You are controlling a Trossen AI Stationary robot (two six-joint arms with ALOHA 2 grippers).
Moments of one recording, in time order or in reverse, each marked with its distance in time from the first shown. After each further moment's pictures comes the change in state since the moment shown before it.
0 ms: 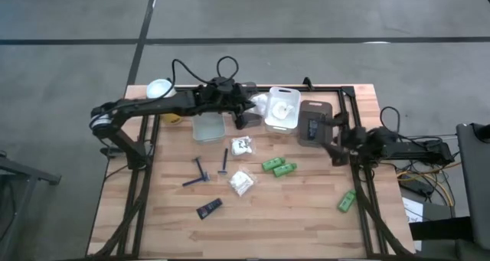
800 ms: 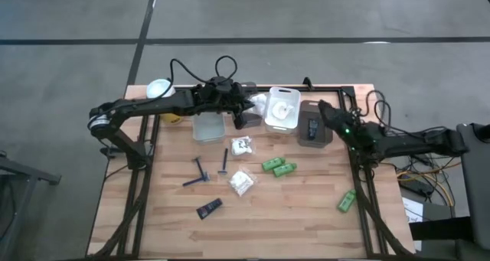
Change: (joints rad) left arm 0.000 -0.015 0.000 -0.021 0.001 -0.023; right arm -0.013 0.442 0.131 0.191 0.693 1.059
